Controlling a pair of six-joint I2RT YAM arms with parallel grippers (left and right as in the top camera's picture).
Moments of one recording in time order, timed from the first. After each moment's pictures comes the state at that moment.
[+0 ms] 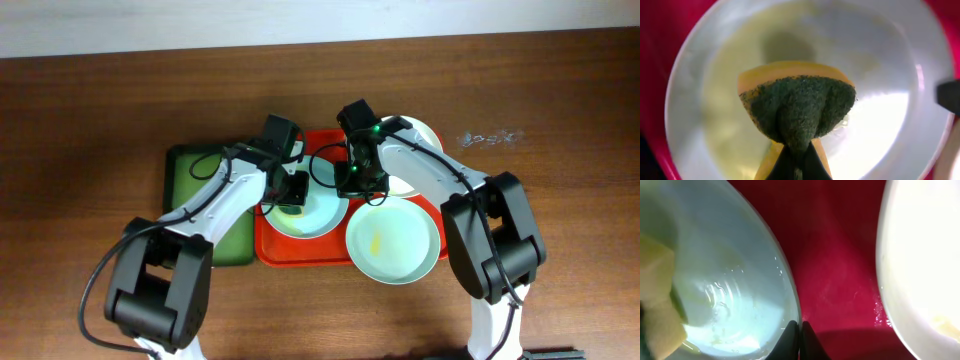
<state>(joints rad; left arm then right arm) -0.42 1.91 1.27 -0.68 0.11 -0.23 0.43 2.08 1.48 -0.85 -0.23 0.38</state>
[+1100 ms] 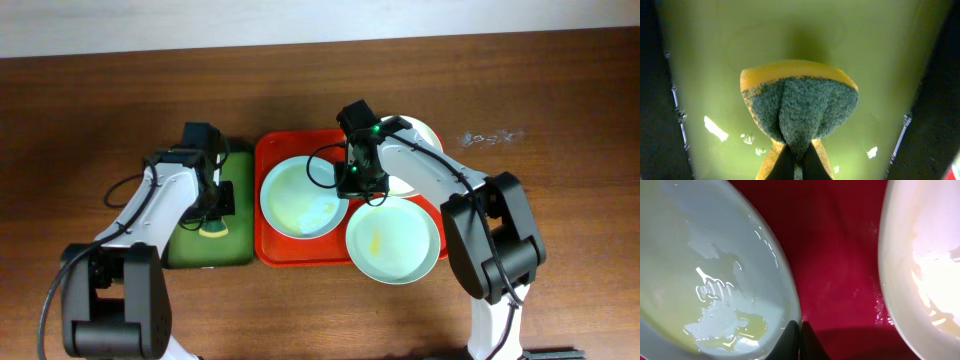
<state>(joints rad) -0.10 1.79 1.17 -0.88 -0.09 -0.18 0.43 2.08 1.48 -0.86 -0.23 0.38</state>
